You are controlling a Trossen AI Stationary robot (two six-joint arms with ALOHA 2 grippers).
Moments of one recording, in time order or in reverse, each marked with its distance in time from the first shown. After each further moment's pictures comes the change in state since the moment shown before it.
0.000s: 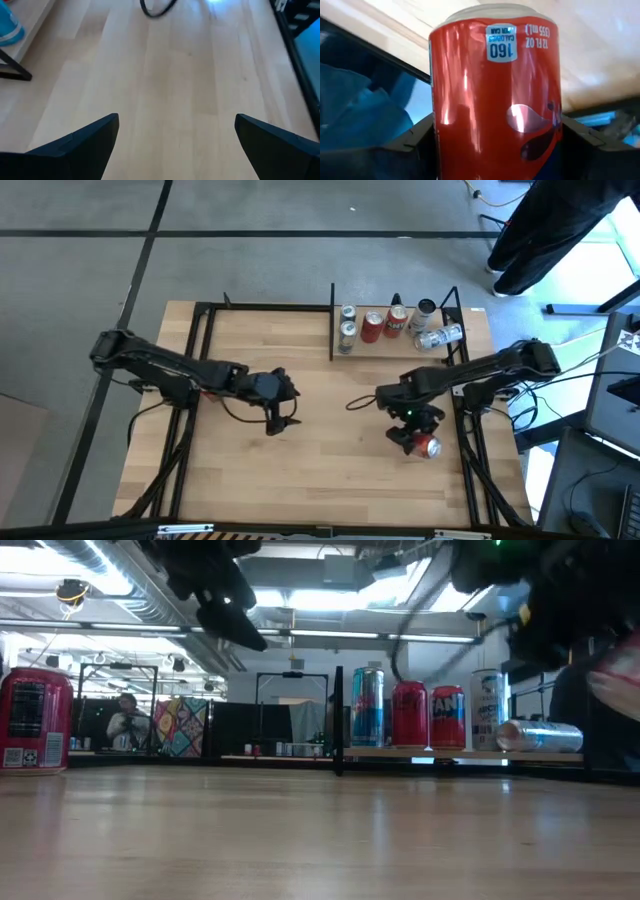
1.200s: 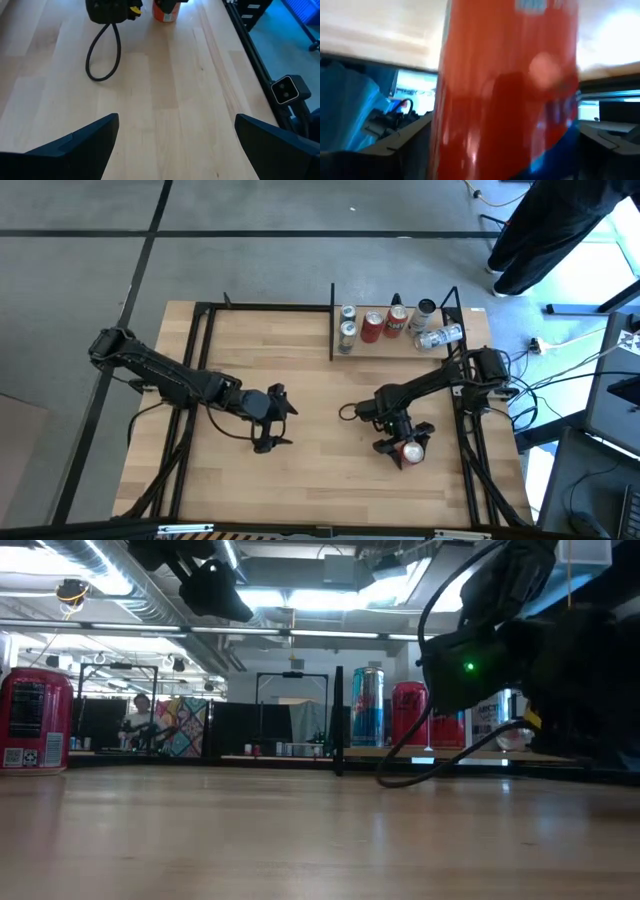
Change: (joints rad) left arm -0.153 -0.028 -0.017 0.035 0.002 0.026; right arm 0.000 0.426 0.004 0.060 -0.328 -0.016
